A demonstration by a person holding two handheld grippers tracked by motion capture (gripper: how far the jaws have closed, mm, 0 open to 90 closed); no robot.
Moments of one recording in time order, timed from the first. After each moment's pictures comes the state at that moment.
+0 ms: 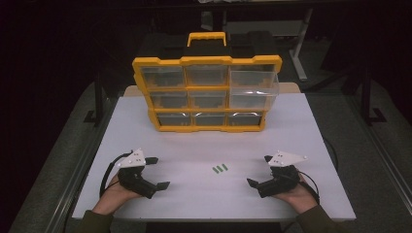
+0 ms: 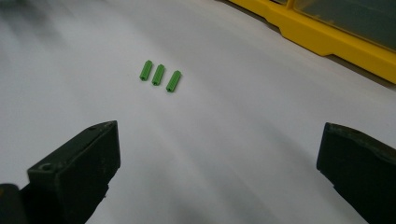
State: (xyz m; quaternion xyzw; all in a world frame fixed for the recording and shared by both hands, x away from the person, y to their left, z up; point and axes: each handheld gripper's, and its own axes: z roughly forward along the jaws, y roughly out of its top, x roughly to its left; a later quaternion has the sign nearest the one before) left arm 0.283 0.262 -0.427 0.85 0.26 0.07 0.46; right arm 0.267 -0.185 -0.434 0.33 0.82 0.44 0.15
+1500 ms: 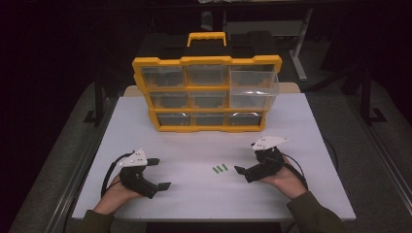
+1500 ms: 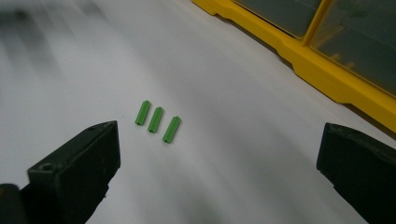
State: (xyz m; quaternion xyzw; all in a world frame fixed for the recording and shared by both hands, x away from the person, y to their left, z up) left arm 0.284 0.259 -0.430 0.84 0.27 0.06 0.46; right arm 0.307 -0.150 -0.414 0.32 0.84 0.42 0.13
